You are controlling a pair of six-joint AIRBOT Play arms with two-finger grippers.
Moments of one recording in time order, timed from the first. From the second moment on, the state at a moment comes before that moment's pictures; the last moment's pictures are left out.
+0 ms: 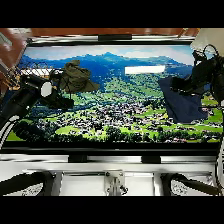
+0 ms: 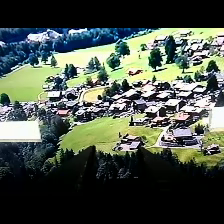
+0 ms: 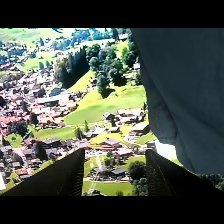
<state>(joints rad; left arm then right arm) -0.37 -1.32 1.27 1.73 -1.32 -1.82 -0.05 -1.37 1.46 1.61 -1.30 -1.39</state>
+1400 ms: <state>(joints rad) -0.37 -1.32 1.27 1.73 -1.22 -1.82 -0.05 -1.37 1.46 1.68 -1.31 -1.39</state>
